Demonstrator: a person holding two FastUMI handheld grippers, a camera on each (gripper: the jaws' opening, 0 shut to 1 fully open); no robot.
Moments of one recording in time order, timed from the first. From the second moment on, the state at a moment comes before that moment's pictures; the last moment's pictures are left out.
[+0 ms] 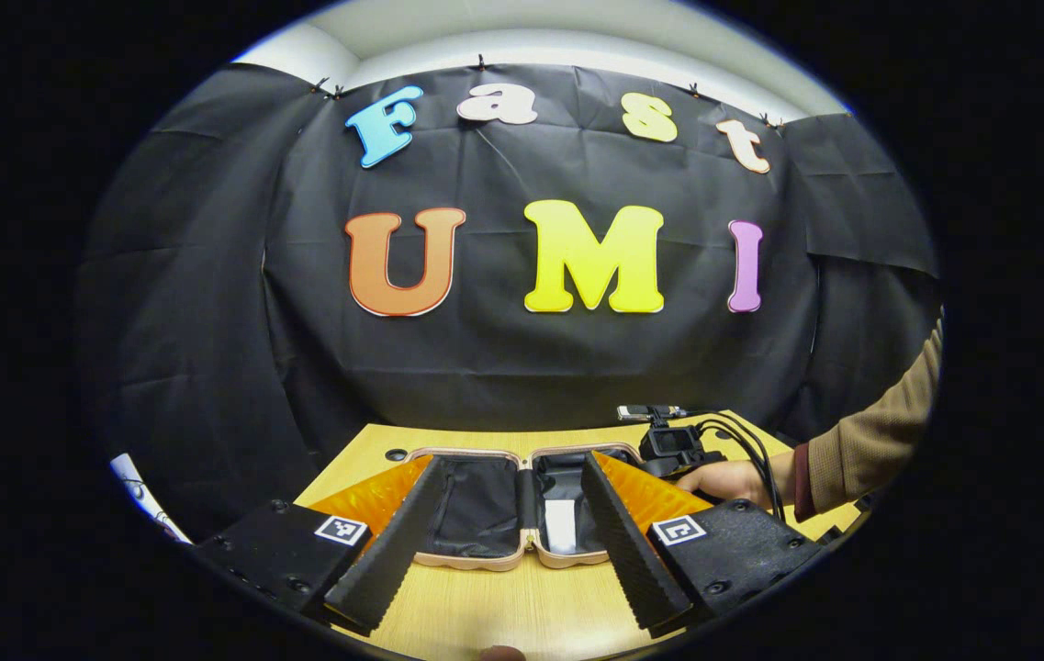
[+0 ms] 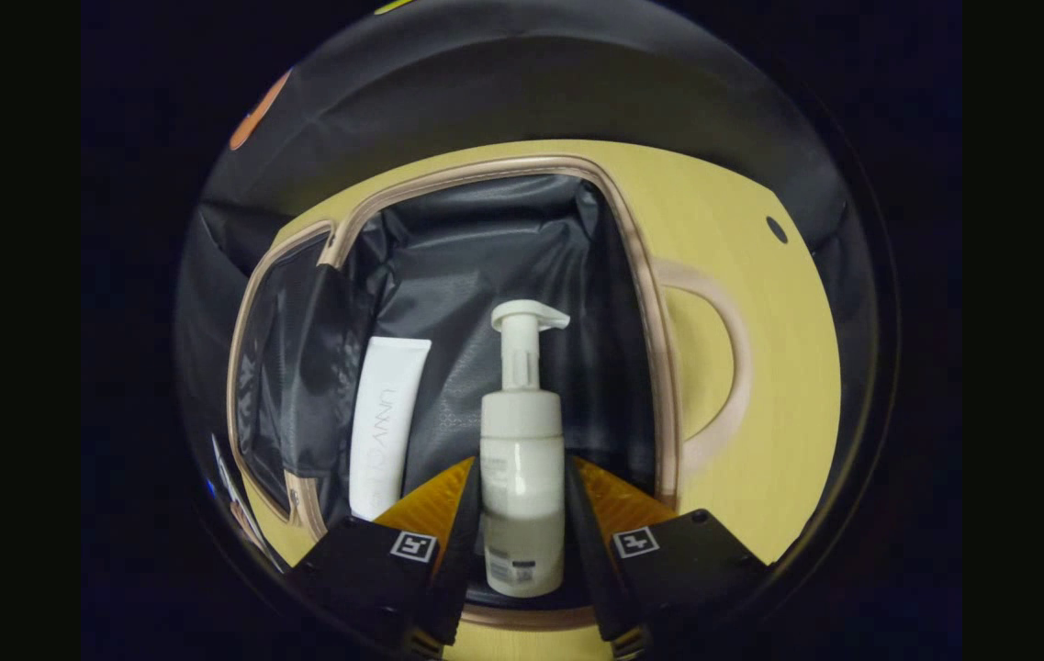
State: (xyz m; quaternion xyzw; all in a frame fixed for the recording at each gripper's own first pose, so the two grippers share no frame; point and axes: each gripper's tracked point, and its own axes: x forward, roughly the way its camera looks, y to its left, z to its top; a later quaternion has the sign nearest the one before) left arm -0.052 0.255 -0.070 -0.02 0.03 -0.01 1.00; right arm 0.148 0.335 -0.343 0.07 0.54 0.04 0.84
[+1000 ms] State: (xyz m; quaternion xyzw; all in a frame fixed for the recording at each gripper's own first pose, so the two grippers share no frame) left arm 0.025 0.336 -0.090 -0.10 0.02 0.02 0.99; right arm -0.003 0.203 -0.122 -0.06 0.20 0.03 0.98
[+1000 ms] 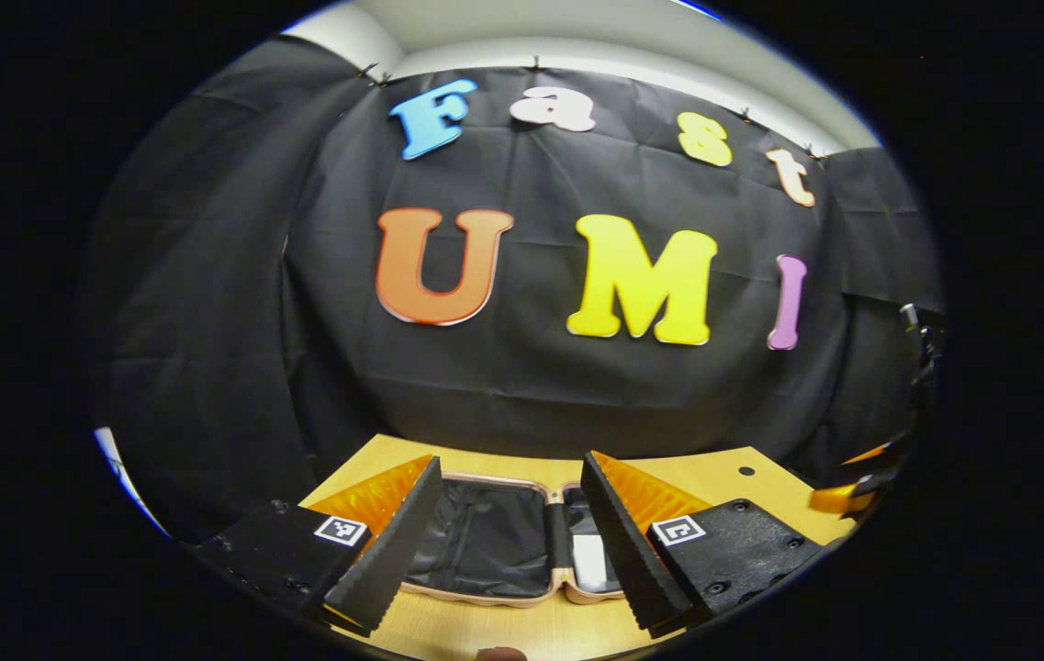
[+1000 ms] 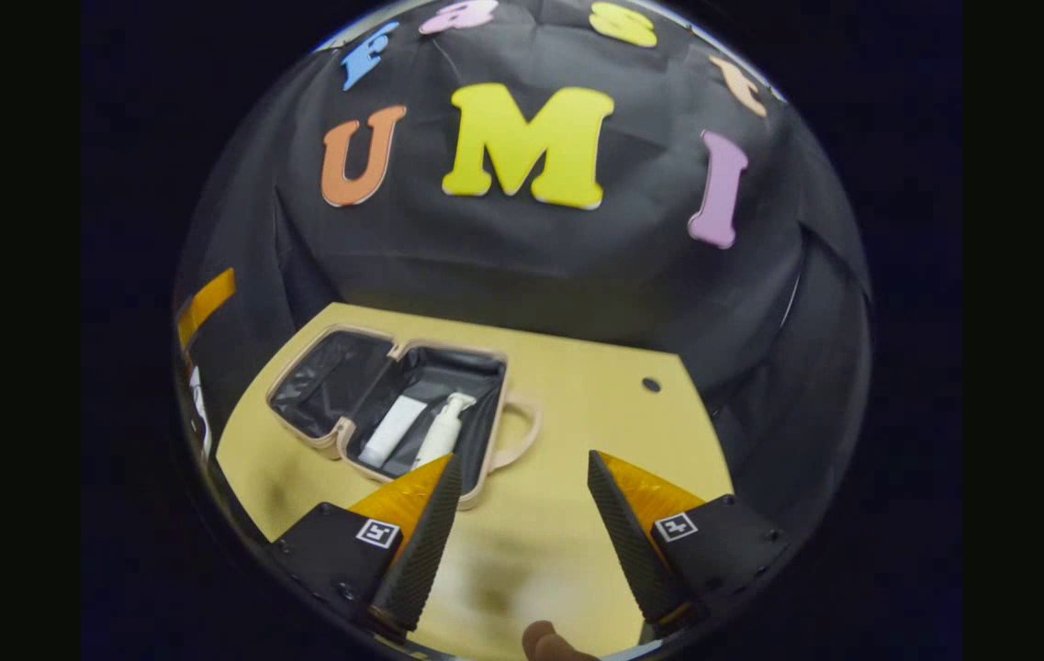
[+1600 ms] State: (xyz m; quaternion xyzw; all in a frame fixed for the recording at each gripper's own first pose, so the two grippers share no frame) left arm 0.098 0.447 -0.260 -0.48 0.15 0.04 0.87; right arm -0.030 0.164 -0.092 -0.05 0.17 -0.07 0.98
